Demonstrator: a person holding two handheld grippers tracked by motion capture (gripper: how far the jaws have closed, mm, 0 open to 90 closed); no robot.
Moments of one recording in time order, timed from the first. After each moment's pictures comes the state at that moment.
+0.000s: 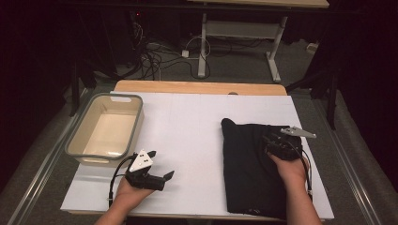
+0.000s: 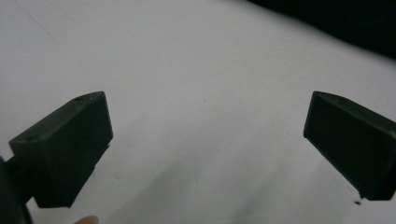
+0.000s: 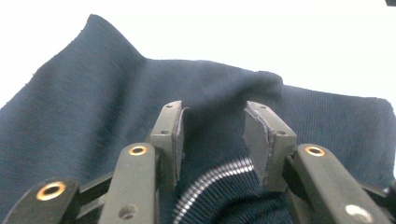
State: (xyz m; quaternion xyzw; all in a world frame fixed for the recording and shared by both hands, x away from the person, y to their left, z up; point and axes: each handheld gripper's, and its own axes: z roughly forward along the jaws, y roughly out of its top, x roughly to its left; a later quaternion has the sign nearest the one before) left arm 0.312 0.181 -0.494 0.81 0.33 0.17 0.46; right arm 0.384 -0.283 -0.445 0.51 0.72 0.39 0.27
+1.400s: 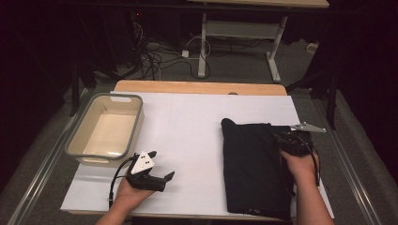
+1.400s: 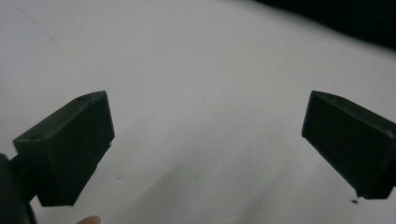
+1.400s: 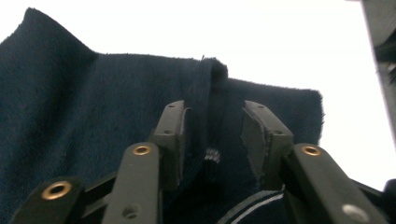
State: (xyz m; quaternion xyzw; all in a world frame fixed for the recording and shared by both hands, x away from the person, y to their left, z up) left arm 0.309 0.178 -0.494 0.81 0.32 0.18 0.45; right arm 0.401 -0.314 -0.447 0.54 0.72 0.35 0.26
